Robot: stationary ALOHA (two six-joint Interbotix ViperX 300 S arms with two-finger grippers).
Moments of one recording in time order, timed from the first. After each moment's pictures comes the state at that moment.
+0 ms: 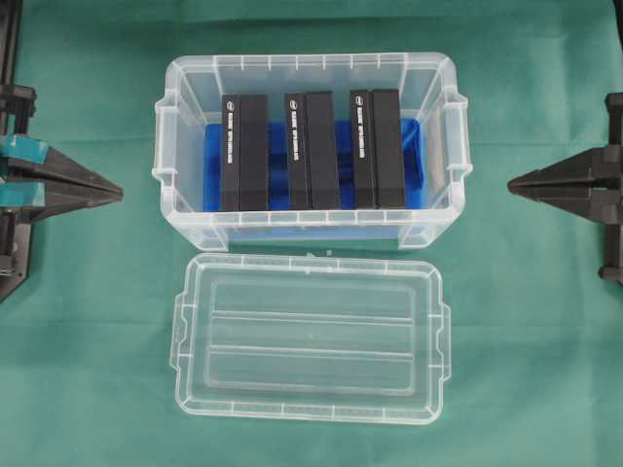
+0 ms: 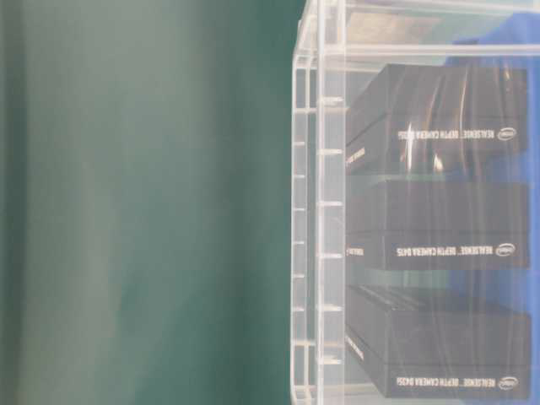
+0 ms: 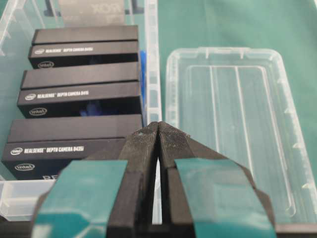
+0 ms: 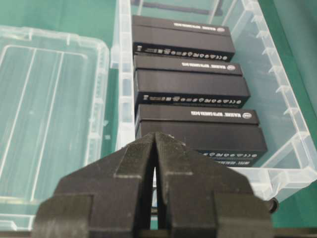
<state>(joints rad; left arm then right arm) -0.01 -0.97 0.95 0.02 0.33 0.00 0.21 -0.89 0.94 -0.80 0.43 0.84</state>
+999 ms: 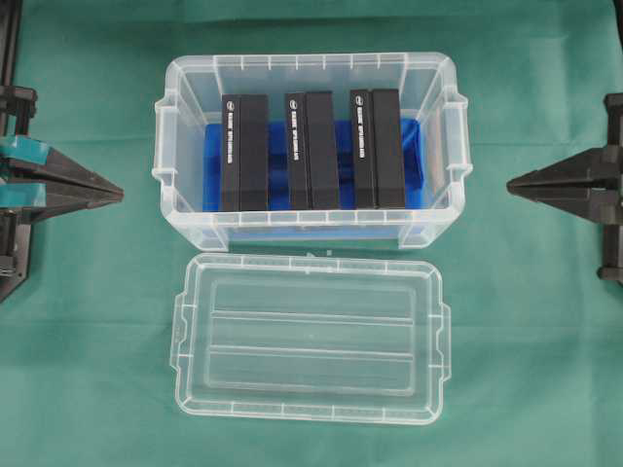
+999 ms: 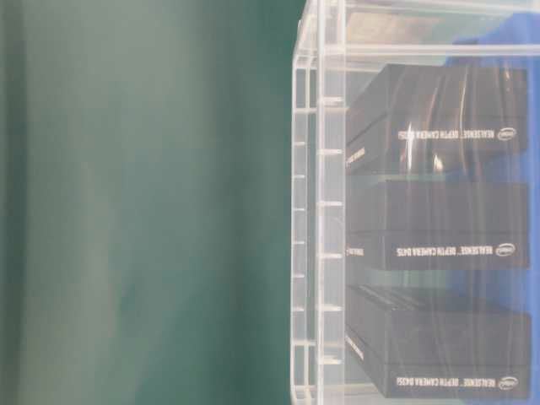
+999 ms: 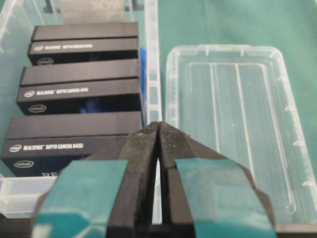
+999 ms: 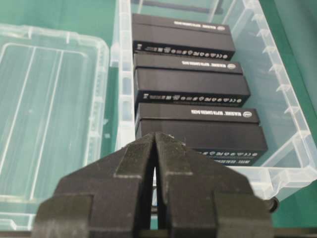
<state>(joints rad) -0.01 -0.97 0.96 0.02 0.33 0.00 0.21 -0.88 0.95 -0.80 0.44 0.84</state>
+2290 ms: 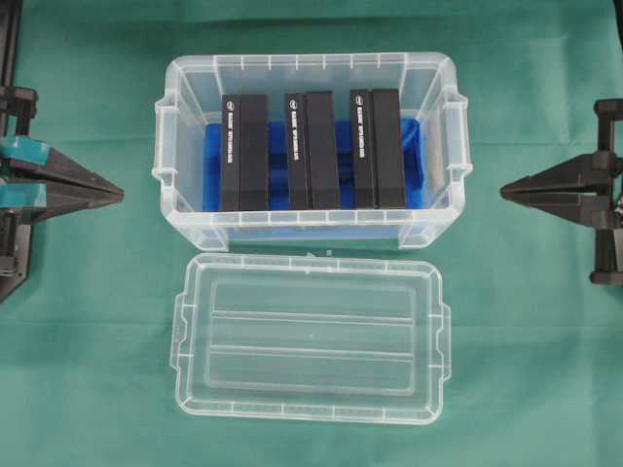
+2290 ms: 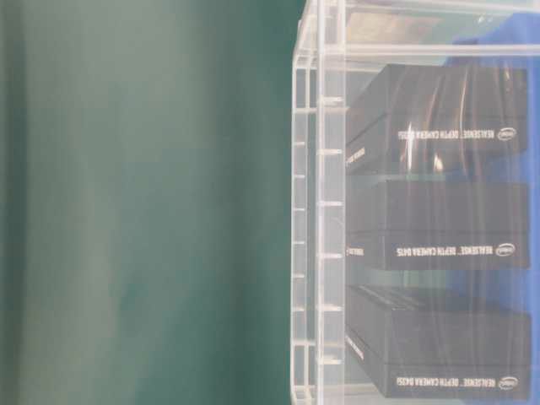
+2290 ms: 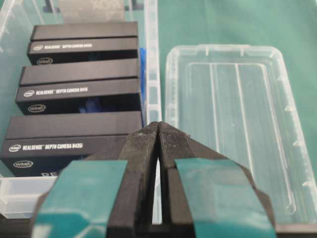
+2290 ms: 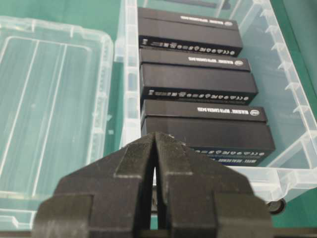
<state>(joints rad) -0.01 -0.97 0.96 0.02 0.33 0.00 0.21 -0.86 0.95 -0.80 0.42 0.84</state>
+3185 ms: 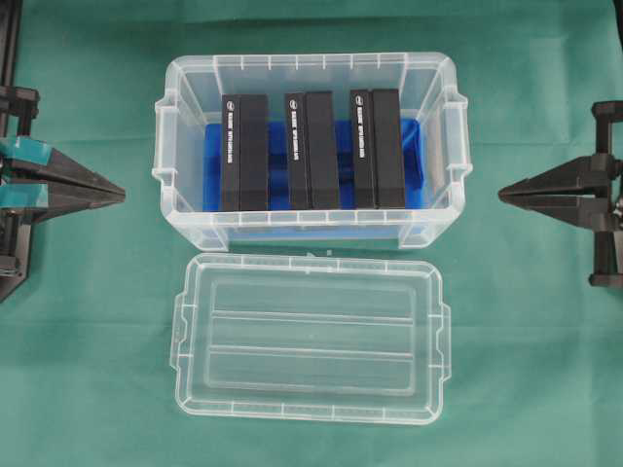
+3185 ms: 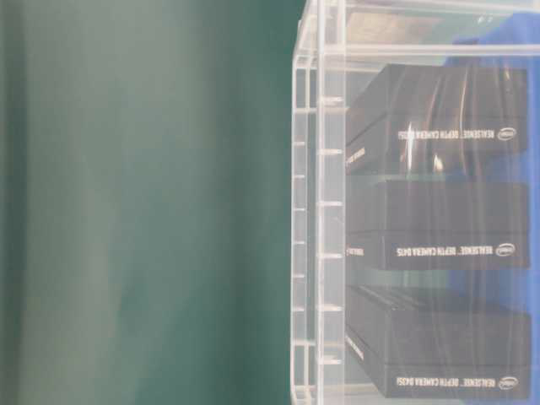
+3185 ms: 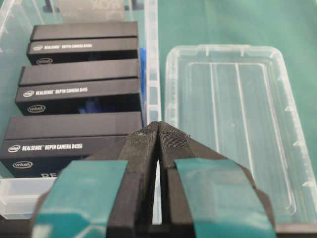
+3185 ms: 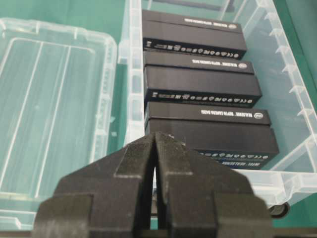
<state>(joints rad) -0.01 -0.96 0.96 0.02 0.32 0.00 0.21 -0.85 0.95 -0.80 0.40 0.84</state>
